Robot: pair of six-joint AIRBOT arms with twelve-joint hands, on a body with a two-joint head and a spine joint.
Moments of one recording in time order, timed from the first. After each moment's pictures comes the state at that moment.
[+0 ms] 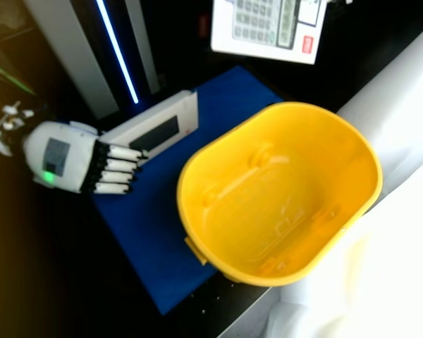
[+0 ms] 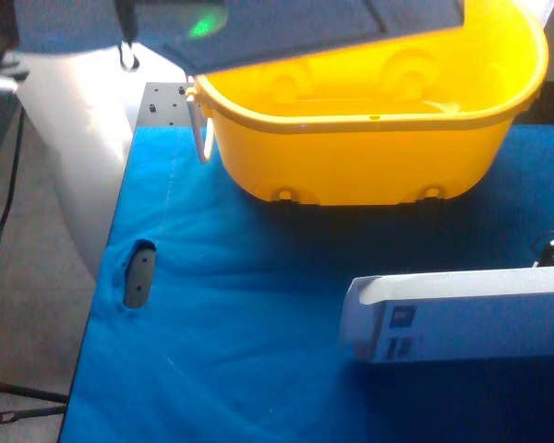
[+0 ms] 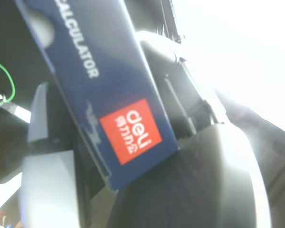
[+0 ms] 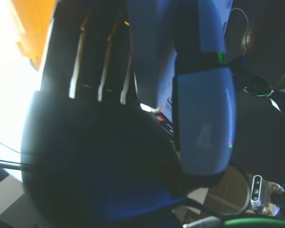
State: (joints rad) left arm 0.34 -0.75 0.93 0.24 -0.82 0.69; right arm -1.39 -0.85 0.91 -2.96 -1.27 2.77
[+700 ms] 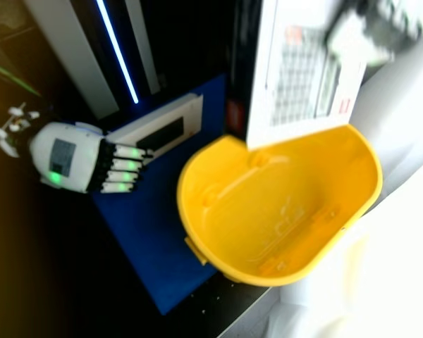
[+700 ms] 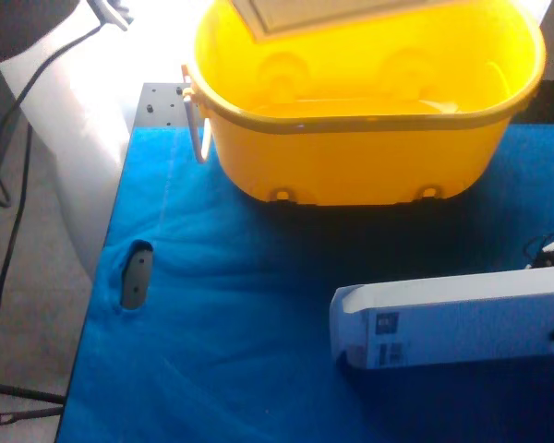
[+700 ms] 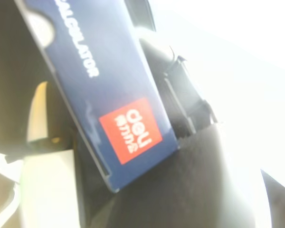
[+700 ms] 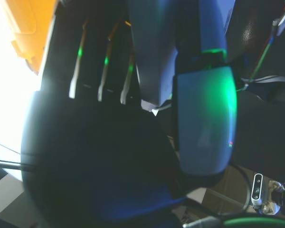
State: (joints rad) left arm 0.19 -1.17 1.32 0.25 -0.41 0.69; right arm -1.37 -0.87 0.93 -2.97 -1.26 2.78
